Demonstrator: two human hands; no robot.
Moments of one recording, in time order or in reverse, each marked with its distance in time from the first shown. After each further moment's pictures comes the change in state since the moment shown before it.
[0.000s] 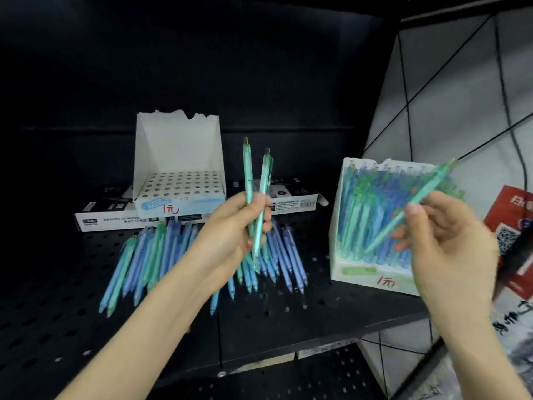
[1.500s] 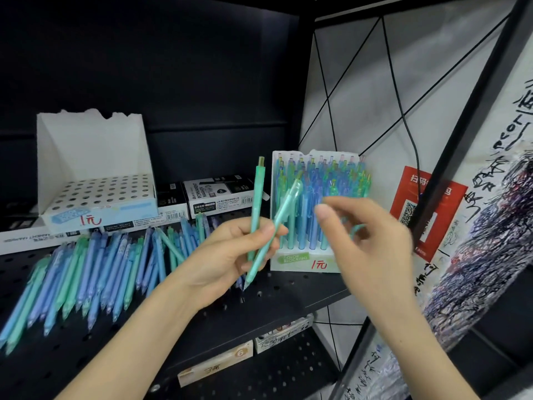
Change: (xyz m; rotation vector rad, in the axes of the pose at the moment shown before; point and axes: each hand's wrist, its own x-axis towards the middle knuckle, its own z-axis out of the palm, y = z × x) left_hand -0.001 -0.032 0.056 0.079 -0.478 -0.062; right_hand -0.014 -0.005 -0.024 -0.277 -0.040 -0.094
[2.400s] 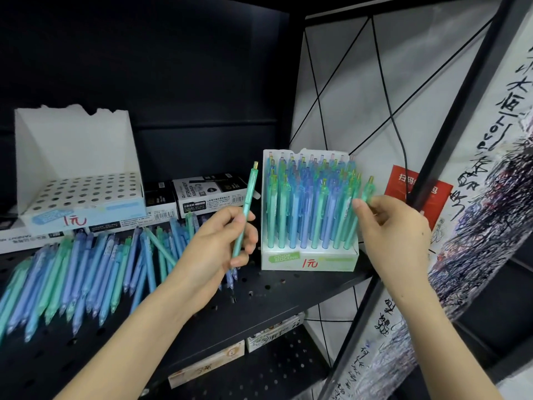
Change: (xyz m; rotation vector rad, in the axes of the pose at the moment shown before) left_hand 0.003 -0.005 0.005 -0.061 0.282 0.014; right_hand 0.025 0.063 -0.014 -0.280 0.111 0.103
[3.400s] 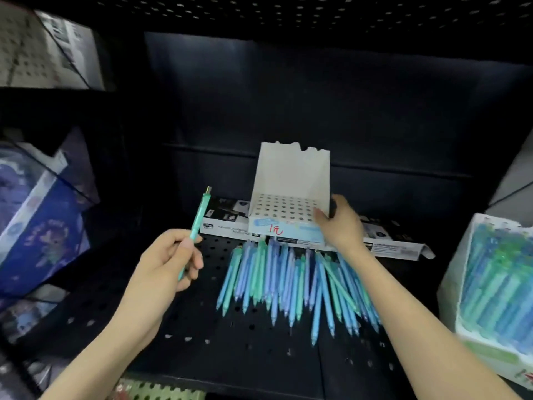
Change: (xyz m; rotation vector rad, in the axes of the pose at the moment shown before) left_hand -0.148 0.055 -0.195 0.407 0.813 0.309; right_hand -0.013 -0.194 0.242 0.305 -0.674 -0.131
